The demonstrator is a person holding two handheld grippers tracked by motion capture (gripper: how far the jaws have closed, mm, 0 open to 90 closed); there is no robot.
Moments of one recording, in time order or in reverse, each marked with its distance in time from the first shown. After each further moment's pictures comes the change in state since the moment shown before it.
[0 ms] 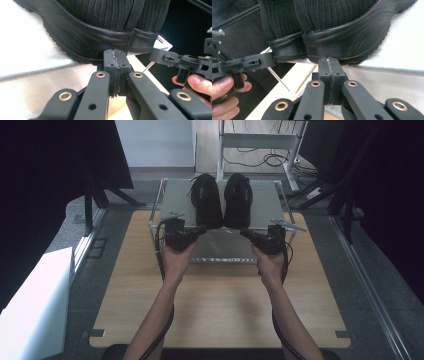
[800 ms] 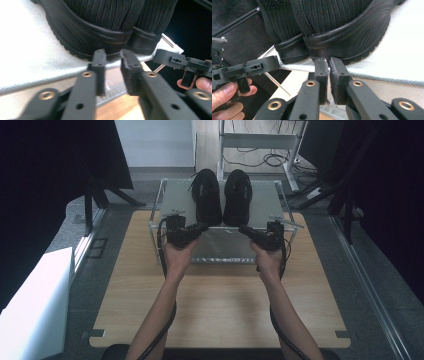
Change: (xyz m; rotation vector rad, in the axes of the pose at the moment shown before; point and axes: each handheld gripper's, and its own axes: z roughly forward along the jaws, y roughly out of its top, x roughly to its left) left arm 0.006 0.002 0.007 -0.015 0.033 -0.025; right arm -0.007 0.005 0.008 0.007 0.005 0.034
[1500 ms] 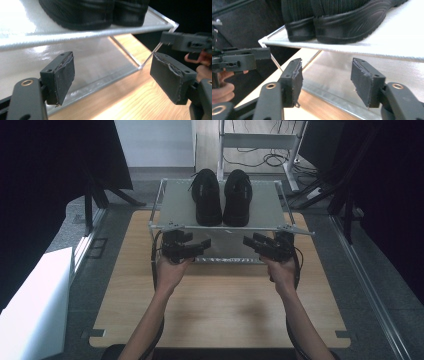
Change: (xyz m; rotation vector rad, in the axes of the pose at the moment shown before) left arm -0.015 -0.030 -0.029 0.065 0.024 0.159; right arm -0.001 -0.012 -0.040 0.050 0.024 -0.172
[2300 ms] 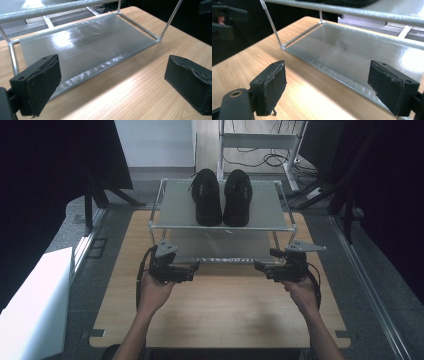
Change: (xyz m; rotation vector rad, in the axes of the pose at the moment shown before) left arm -0.010 -0.039 -0.047 0.060 0.136 0.197; right arm 0.008 -0.025 -0.052 0.144 -0.052 -0.229
